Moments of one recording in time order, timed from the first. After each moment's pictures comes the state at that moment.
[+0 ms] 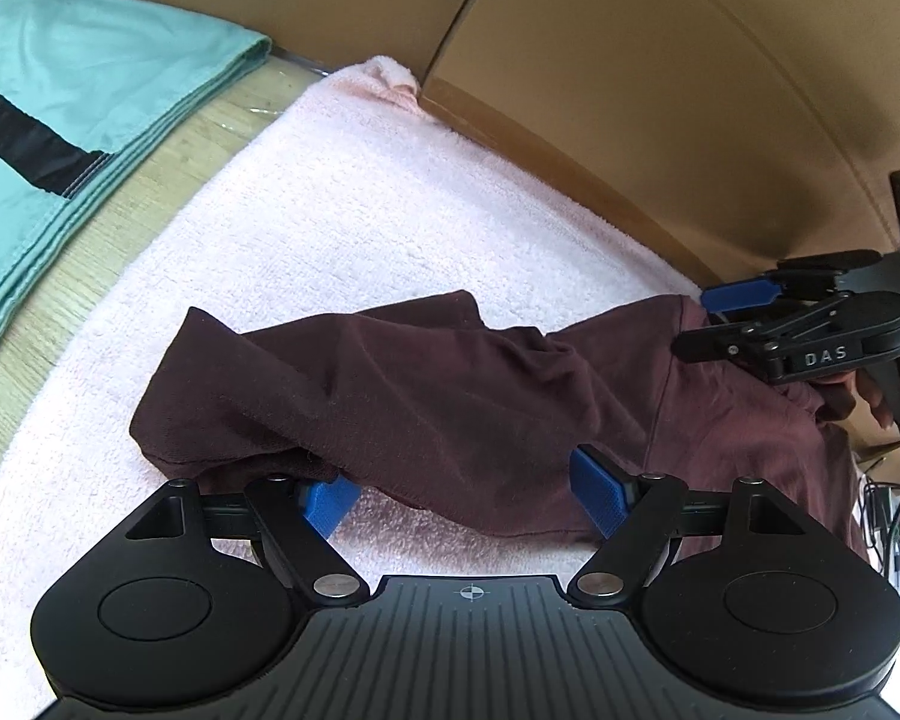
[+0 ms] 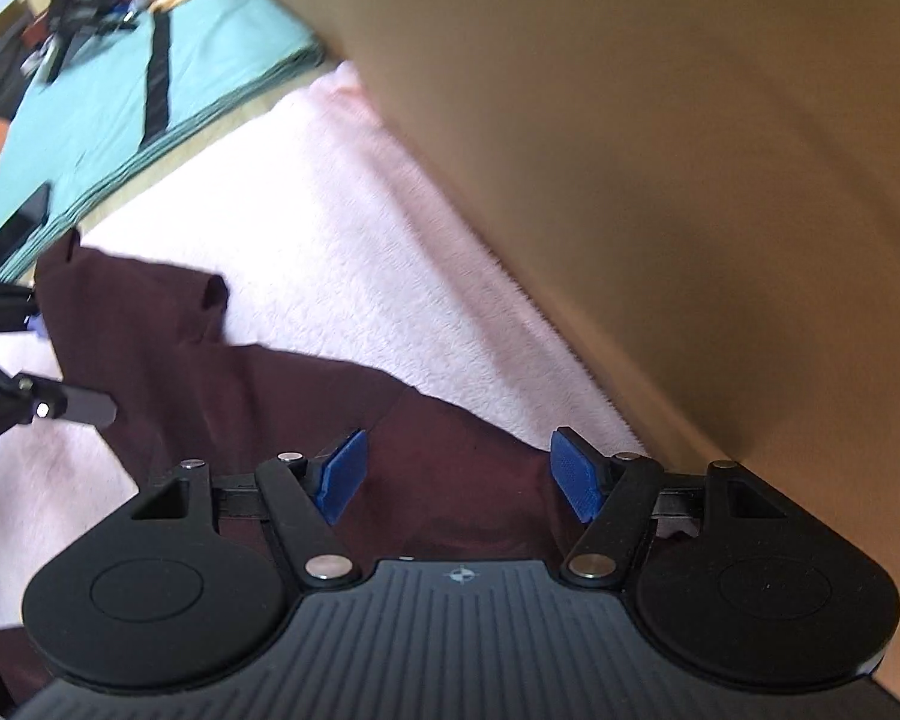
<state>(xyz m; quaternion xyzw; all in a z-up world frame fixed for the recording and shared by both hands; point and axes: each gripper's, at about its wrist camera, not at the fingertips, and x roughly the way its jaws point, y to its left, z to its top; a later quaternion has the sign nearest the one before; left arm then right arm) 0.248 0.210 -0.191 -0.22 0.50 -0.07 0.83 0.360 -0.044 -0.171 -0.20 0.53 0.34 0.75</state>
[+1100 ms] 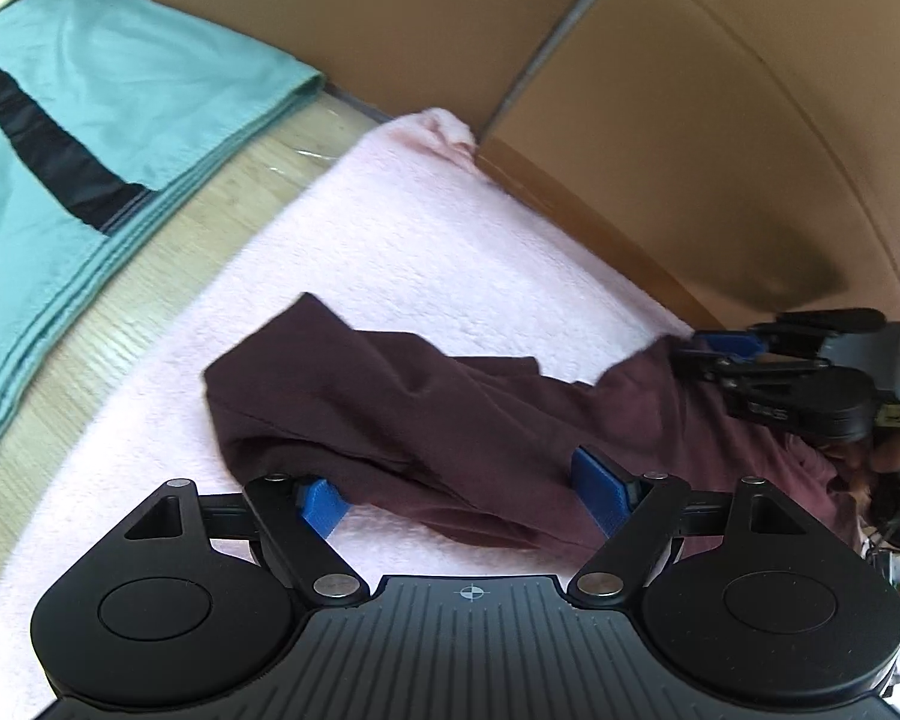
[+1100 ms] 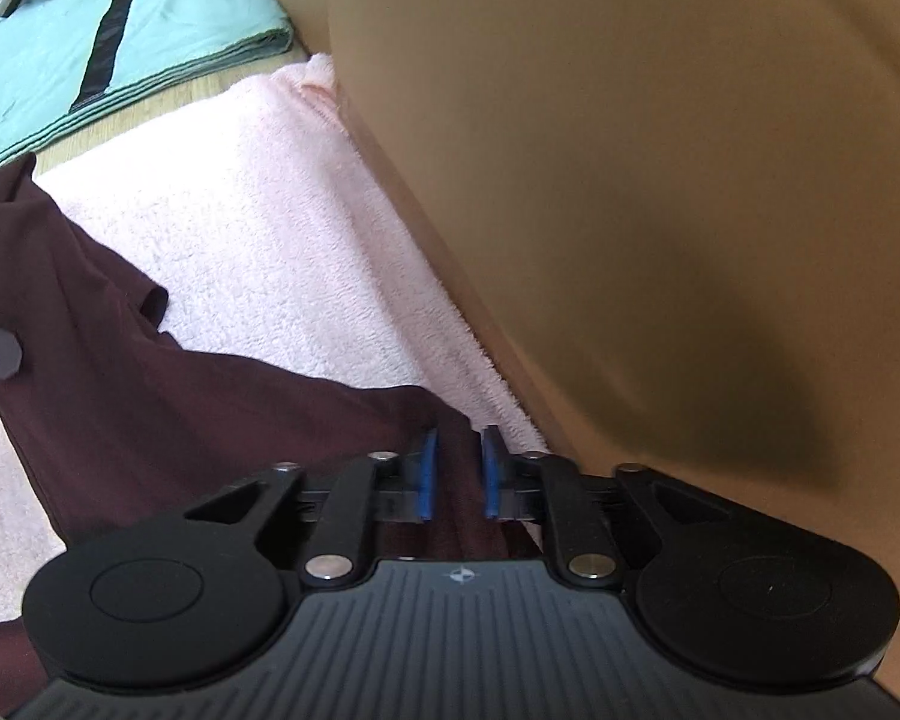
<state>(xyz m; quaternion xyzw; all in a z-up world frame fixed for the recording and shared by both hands) 0.265 0.237 -0.194 -0.25 0.48 -0.03 0.84 0.363 -0.004 -0.194 -0.27 0.46 0.28 0.79</state>
